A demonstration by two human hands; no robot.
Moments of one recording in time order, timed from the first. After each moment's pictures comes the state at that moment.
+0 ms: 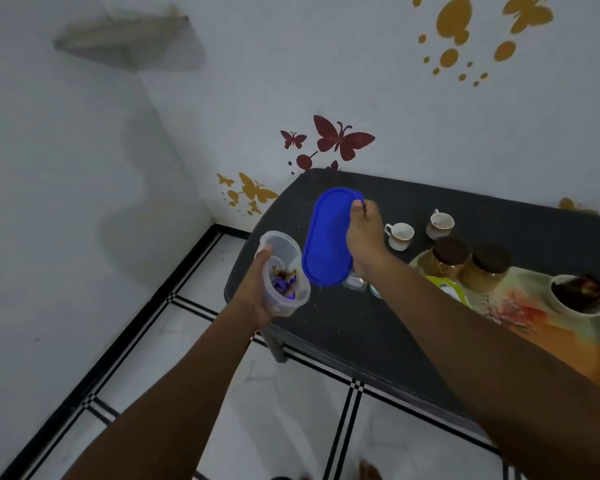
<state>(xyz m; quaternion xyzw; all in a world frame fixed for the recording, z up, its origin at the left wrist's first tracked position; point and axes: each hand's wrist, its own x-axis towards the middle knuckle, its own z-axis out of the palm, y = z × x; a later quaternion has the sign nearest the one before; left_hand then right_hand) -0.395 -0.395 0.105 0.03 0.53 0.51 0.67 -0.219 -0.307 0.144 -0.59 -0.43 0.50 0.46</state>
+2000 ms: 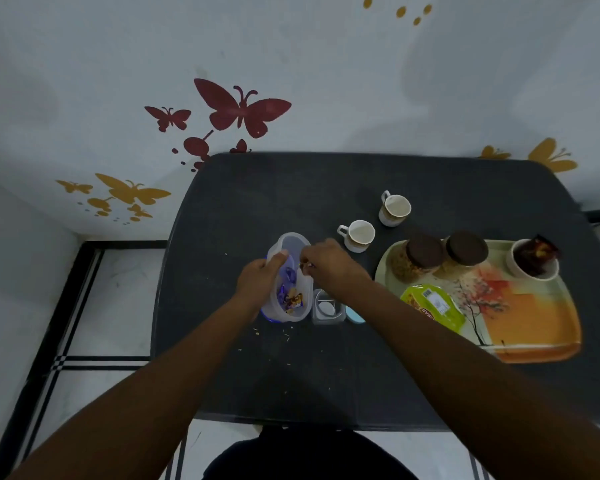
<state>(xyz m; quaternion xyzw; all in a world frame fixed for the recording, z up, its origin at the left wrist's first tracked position) -0.383 -0.133 -0.030 0.45 0.67 0.22 0.55 -0.208 -0.145 0.011 -0.61 -0.77 0.18 0.00</state>
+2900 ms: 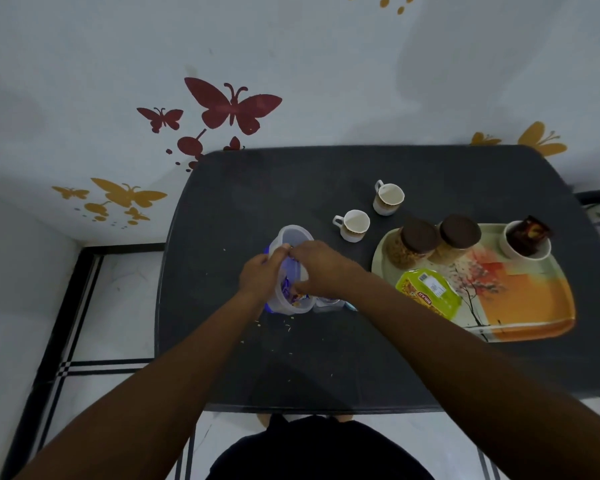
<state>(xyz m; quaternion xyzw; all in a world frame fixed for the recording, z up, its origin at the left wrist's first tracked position) -0.378 -0.149 -0.018 0.44 0.66 0.24 0.56 -0.221 -0.173 0.029 -0.60 -0.76 0.27 0.02</state>
